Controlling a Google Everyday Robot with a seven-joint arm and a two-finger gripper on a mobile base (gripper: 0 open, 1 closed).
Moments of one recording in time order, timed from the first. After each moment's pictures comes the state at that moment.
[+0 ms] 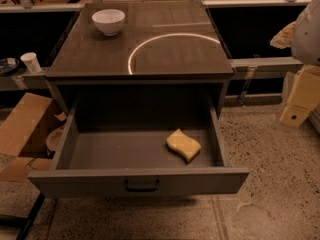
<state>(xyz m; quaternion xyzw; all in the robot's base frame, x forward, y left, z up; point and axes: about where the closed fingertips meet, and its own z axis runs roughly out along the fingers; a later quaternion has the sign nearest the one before) 0.438 -0.217 0.976 -0.60 0.78 -0.03 0.16</state>
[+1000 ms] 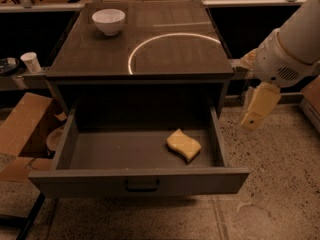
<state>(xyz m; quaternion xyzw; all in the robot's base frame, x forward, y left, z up) 0.486 -0.188 0.905 -0.61 0.77 0.05 0.19</state>
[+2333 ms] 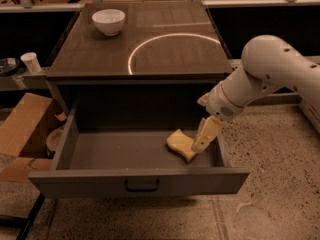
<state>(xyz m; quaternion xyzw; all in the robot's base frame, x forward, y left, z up) 0.538 -0.114 0.749 -0.59 0.76 0.17 0.20</state>
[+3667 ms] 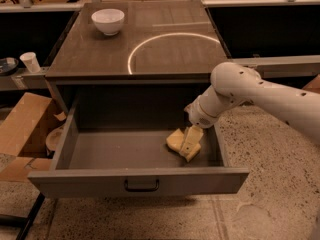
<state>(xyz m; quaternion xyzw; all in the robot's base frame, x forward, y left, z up) 0.593 -0.095 0.653 -0.62 0.75 0.14 0.19</state>
